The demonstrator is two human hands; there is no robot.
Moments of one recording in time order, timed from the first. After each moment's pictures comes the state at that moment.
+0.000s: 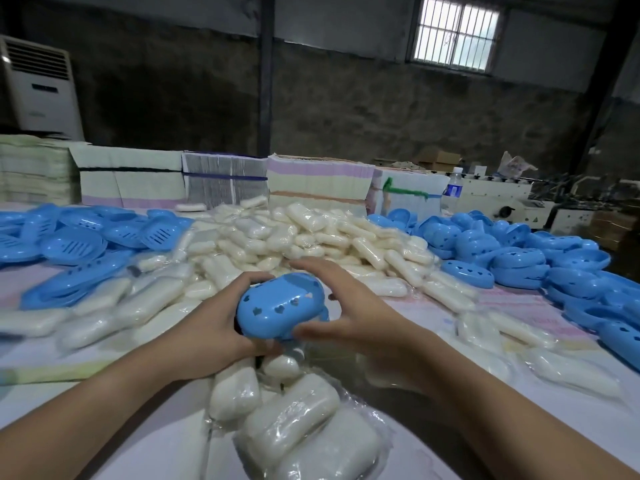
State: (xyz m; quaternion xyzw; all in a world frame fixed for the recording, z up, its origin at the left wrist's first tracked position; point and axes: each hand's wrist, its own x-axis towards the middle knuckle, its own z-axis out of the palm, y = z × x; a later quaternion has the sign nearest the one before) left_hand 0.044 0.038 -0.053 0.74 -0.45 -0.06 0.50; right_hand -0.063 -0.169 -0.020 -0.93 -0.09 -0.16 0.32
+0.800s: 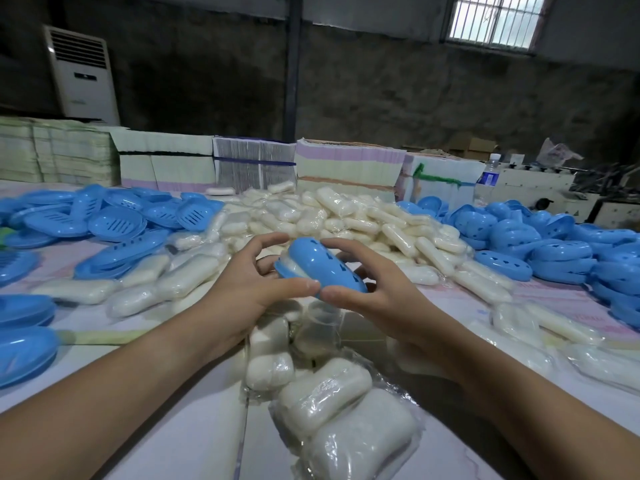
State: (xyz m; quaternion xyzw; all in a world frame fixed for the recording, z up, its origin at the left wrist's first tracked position) left_hand 0.018 0.032 -0.032 0.63 -0.26 -0.13 0.72; right_hand -0.057 -0.160 -0.026 -0.88 -0.11 -0.20 0.42
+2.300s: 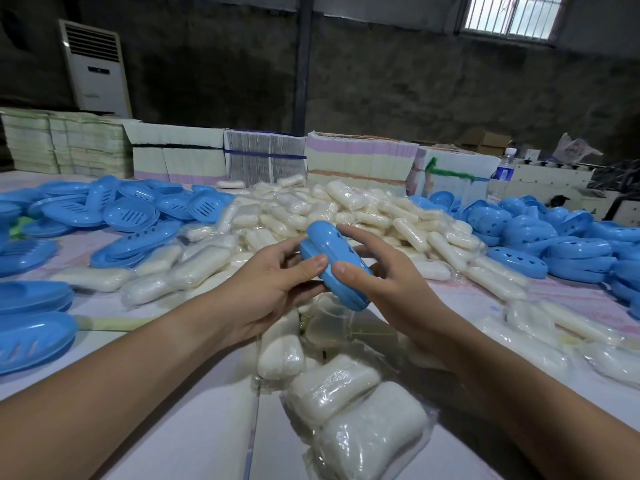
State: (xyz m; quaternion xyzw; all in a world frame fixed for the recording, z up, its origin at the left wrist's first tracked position) left_hand 0.009 0.025 -0.026 0.52 -0.27 -0.26 0.77; right_hand -0.054 -0.152 -0.030 -0.84 -0.07 -0.20 0.51
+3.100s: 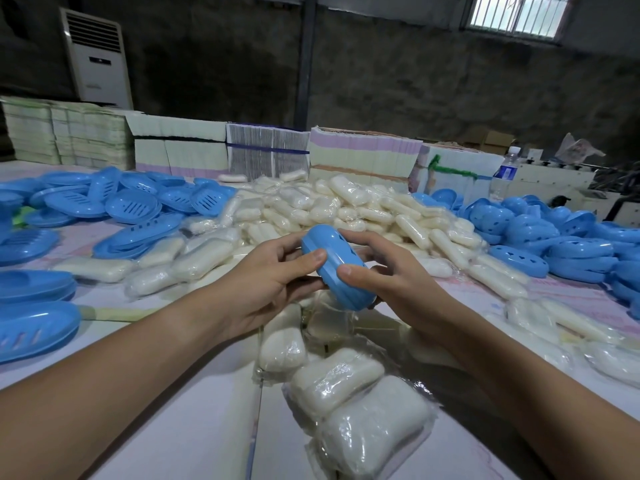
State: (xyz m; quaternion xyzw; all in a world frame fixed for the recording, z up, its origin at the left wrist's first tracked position) left_hand 0.013 0.029 -0.028 0.51 -0.27 -0.28 0.77; right_hand -0.060 -0.157 -0.024 -0.84 -0.05 -0.13 0.52
